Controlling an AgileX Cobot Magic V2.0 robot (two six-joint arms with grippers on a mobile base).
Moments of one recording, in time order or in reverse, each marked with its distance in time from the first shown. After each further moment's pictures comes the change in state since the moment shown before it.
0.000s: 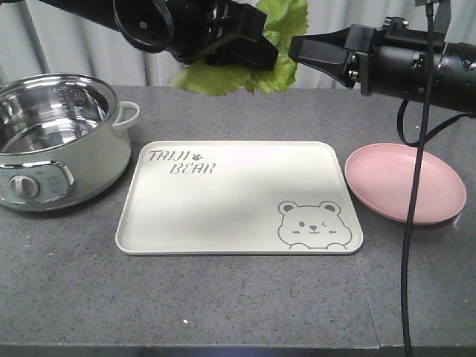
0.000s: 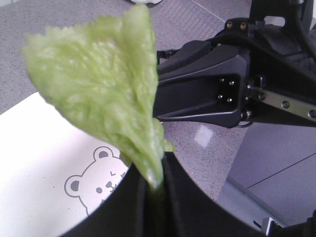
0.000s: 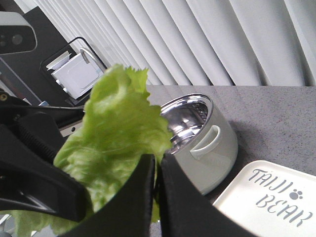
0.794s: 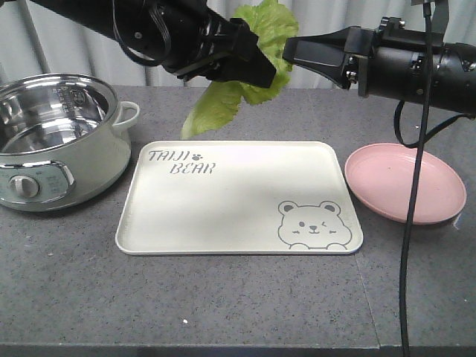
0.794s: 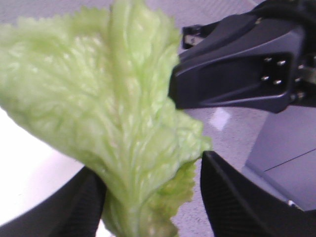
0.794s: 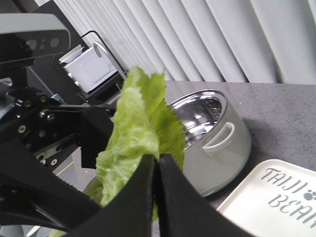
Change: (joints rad) left arm 0.000 0.000 0.000 0.112 0.047 -0.047; right arm 0.001 0.000 0.000 0.000 0.028 -0.009
